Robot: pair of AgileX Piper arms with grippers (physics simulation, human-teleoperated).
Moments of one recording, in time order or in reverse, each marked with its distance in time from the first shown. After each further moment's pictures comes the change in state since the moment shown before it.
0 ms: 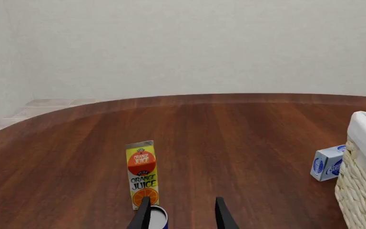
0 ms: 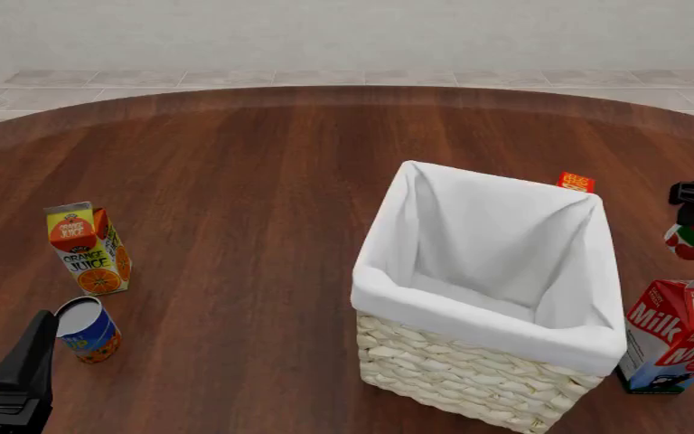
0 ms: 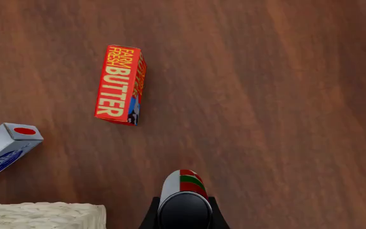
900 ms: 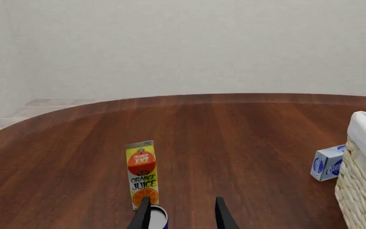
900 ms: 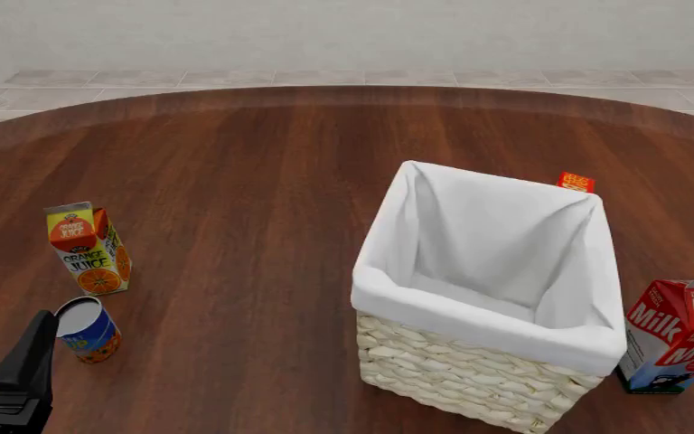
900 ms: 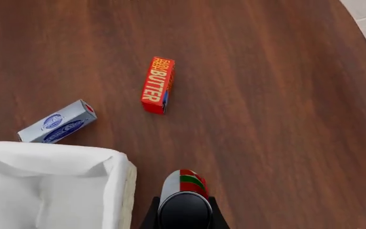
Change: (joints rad) left arm 0.000 0.000 0.000 0.000 0.000; right arm 0.088 -0.350 -0.200 0.402 -0.007
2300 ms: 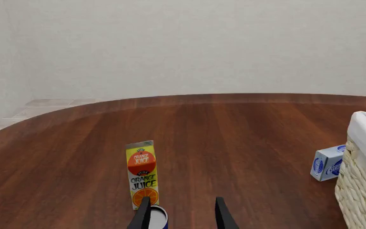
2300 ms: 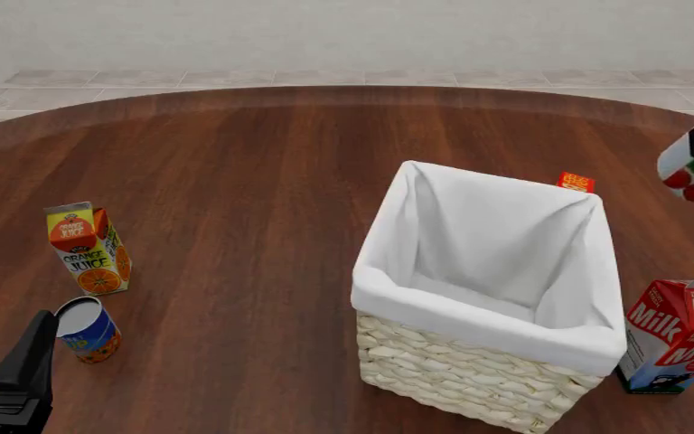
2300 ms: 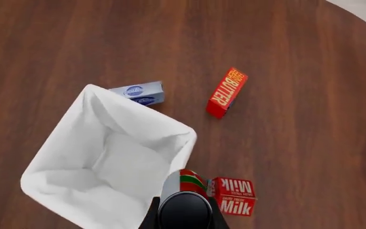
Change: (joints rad) left arm 0.000 0.000 0.000 0.000 0.000; right arm 0.355 -0.113 -0.094 0.148 -0.019
